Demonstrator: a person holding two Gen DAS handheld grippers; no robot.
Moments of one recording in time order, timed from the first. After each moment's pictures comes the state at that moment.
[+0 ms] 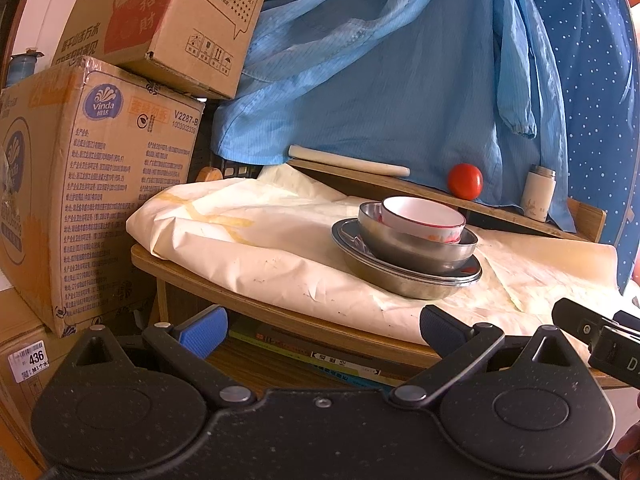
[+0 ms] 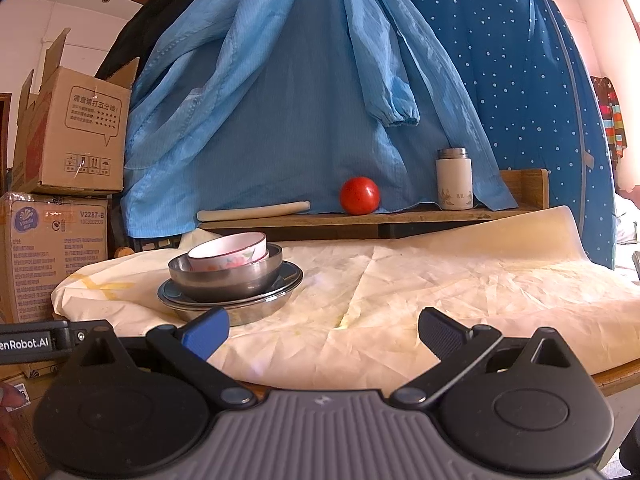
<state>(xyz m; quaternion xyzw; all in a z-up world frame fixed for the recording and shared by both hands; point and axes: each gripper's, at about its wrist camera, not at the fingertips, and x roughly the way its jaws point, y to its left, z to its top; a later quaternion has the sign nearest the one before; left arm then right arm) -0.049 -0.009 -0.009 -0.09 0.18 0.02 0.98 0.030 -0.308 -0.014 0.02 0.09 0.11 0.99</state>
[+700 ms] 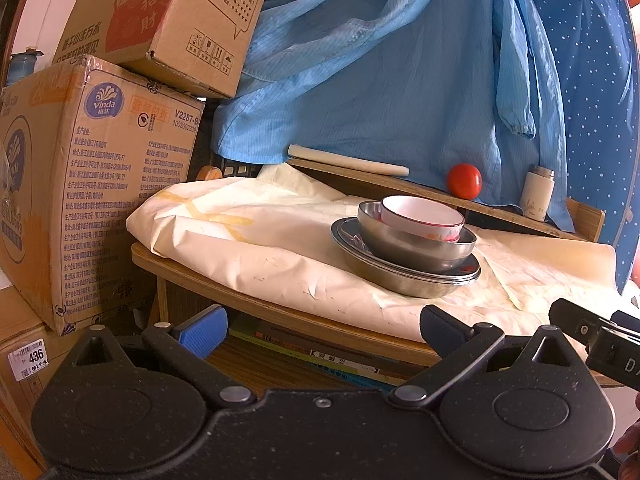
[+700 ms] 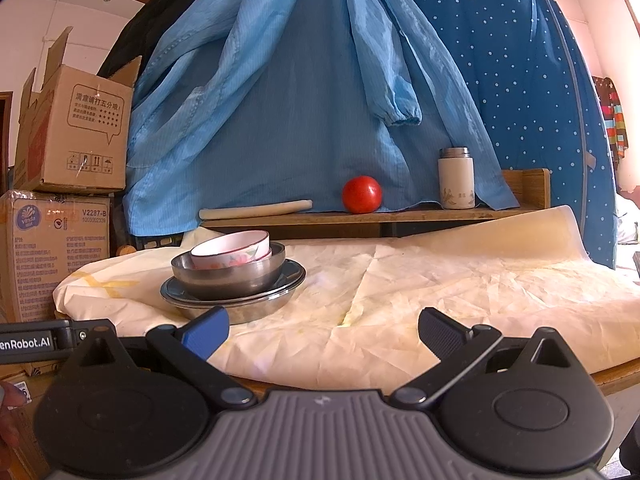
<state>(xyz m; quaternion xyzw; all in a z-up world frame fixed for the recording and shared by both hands) -0.050 -0.009 -0.009 -0.09 0.18 0.02 0.98 0.027 -0.306 -0.014 0.02 0.10 0.11 0.99</state>
